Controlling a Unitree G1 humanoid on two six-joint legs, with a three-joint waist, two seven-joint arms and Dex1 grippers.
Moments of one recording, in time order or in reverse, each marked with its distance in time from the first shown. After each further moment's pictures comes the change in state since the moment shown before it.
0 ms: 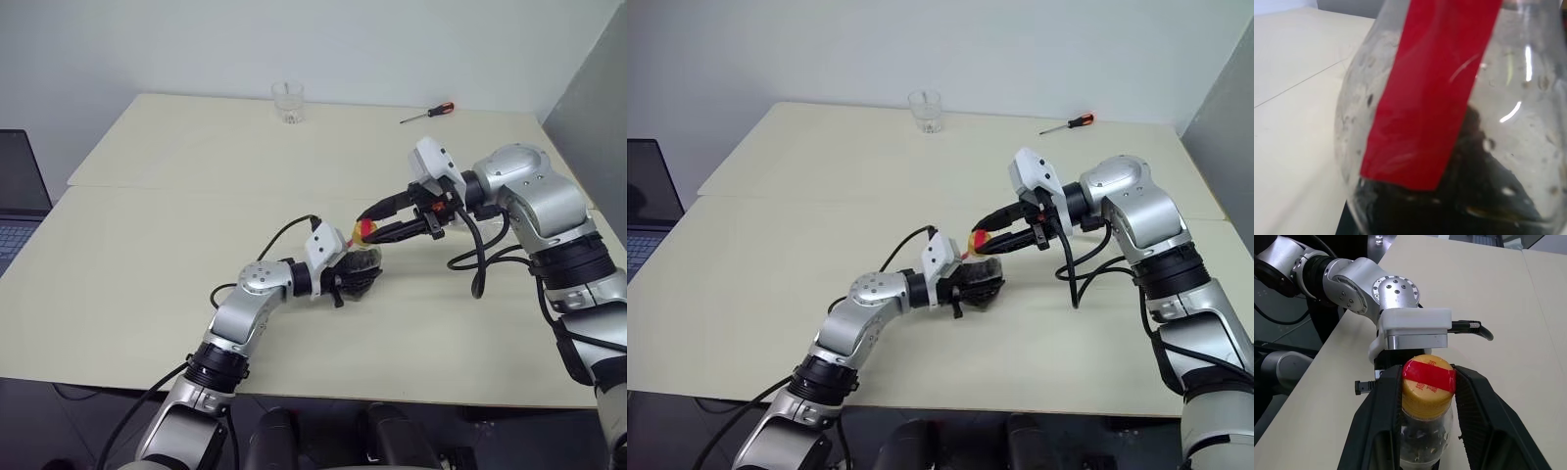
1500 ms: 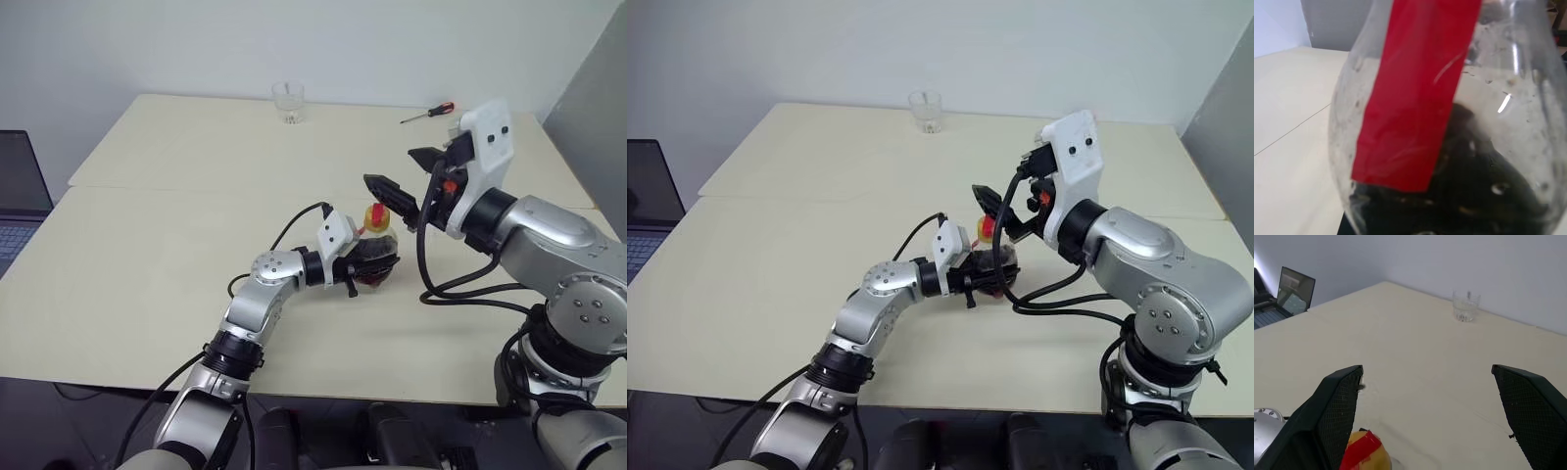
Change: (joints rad) left arm -0.071 -0.074 0.006 0.087 -0.004 -0.111 -0.021; right arm 0.247 0.375 -0.550 -0.993 0.251 1.097 -1.344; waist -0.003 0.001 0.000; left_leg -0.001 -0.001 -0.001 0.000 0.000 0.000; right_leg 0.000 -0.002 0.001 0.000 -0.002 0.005
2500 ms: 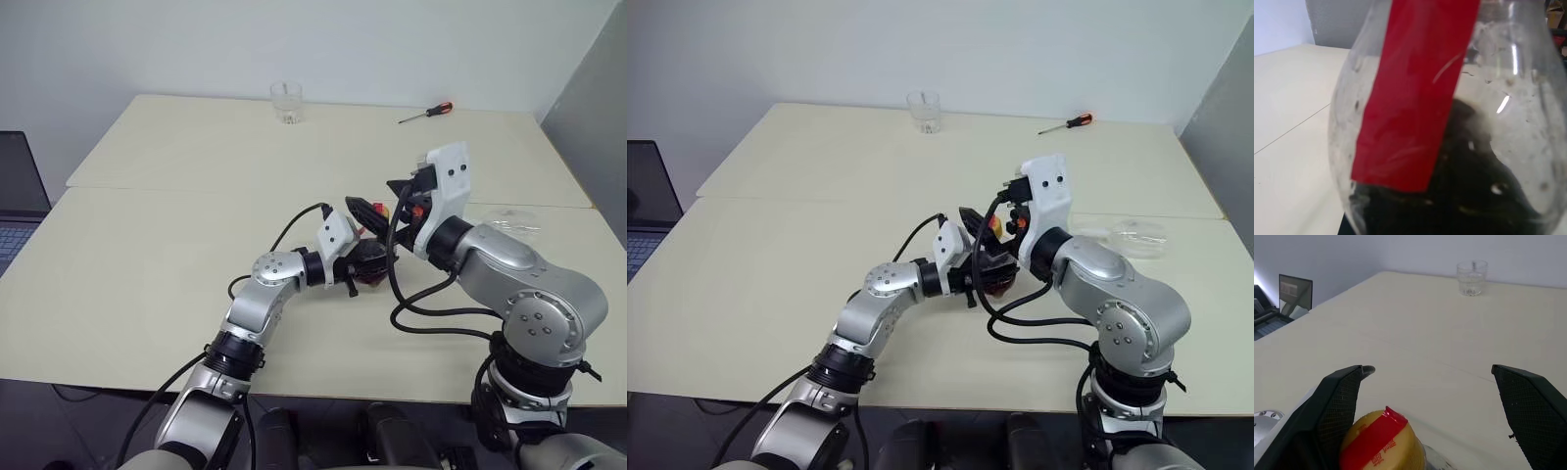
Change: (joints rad) left arm 0.002 -0.004 -0.001 0.008 0.011 -0.001 0.008; right arm 0.159 0.115 0.109 0.078 -0.084 -0.182 -0.040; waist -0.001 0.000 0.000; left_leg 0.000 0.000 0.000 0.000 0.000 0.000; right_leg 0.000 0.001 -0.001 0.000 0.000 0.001
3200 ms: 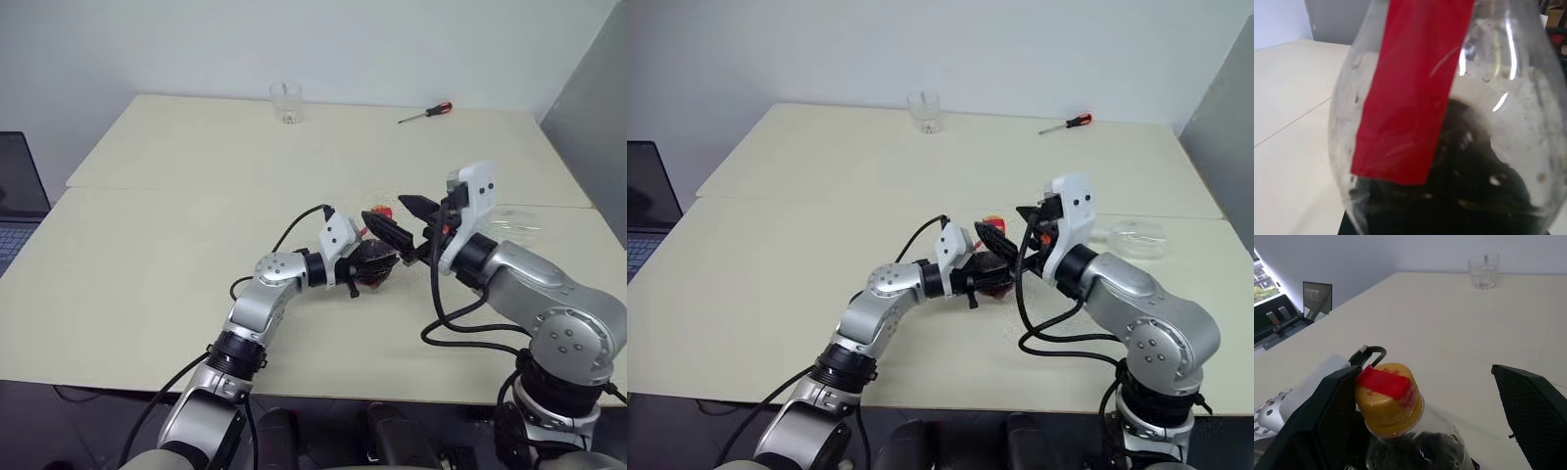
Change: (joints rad) left arm -0.005 -0.003 0.000 0.023 0.009 0.000 -0.002; right arm 0.115 -0.112 -0.116 -0.028 0.183 -0.035 0.088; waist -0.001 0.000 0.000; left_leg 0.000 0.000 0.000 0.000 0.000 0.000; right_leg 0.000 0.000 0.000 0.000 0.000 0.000
